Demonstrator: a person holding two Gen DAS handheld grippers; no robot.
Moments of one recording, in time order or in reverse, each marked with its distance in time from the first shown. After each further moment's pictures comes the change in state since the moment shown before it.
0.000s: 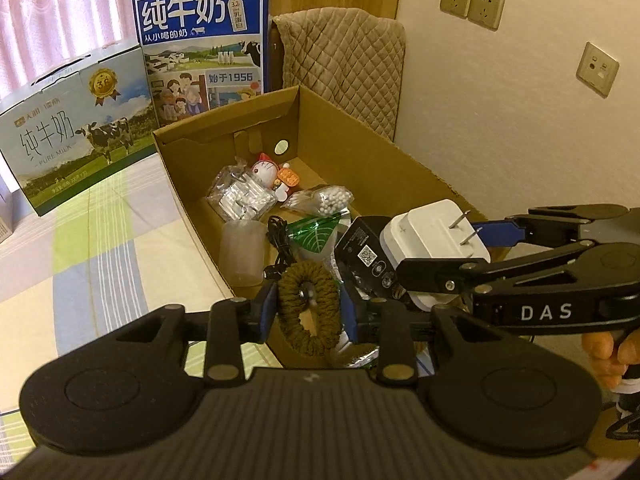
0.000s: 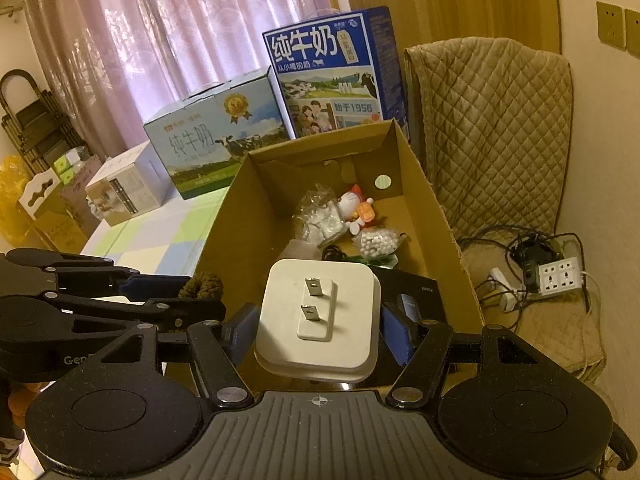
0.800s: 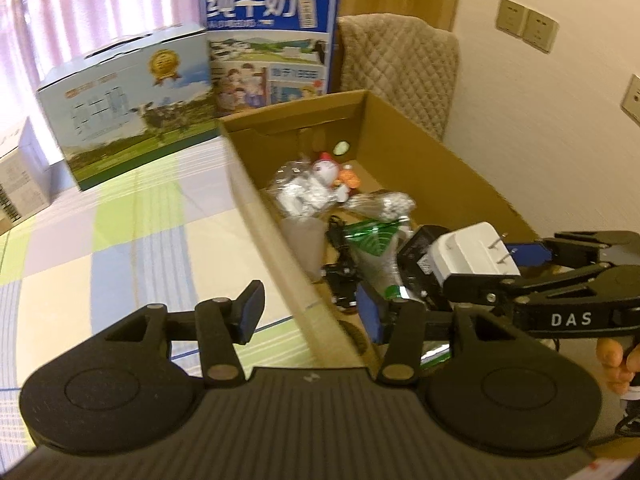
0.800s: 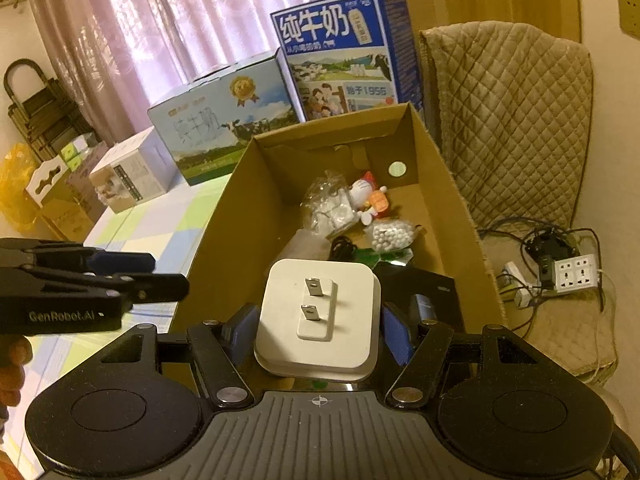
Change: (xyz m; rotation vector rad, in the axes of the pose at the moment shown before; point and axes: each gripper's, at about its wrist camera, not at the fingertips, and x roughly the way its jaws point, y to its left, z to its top) left arm -0.007 0.043 -0.004 -0.111 -0.003 0.098; right arm 0.027 0.001 0.003 -0.022 0.053 0.041
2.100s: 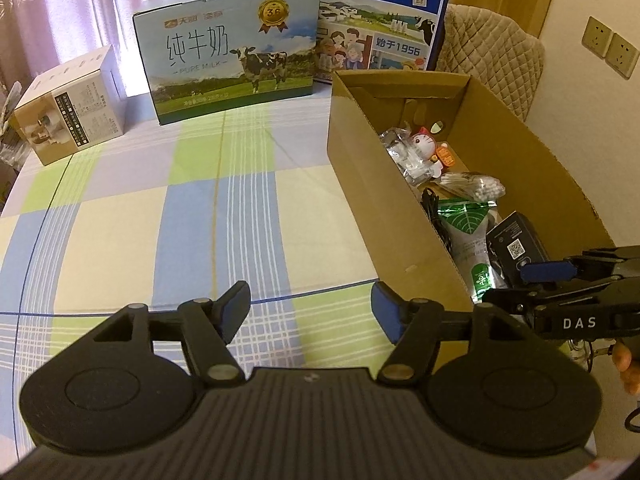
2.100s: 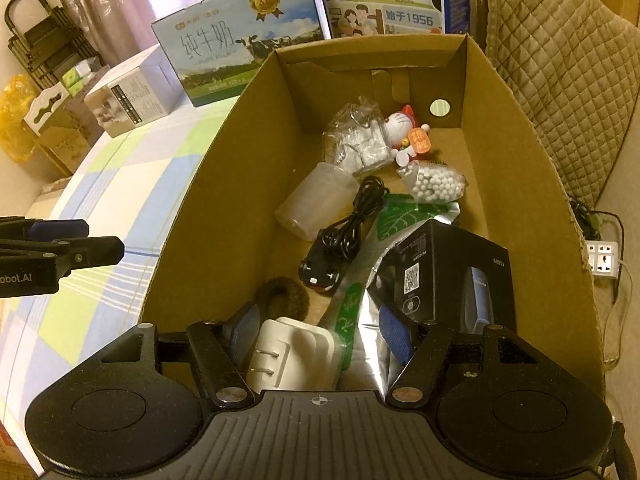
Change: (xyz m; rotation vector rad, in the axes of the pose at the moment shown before) left arm -0.003 0.054 -0.029 -0.173 0.068 0.154; right arm 0.060 0.013 -0.001 -0.079 0.216 -0.005
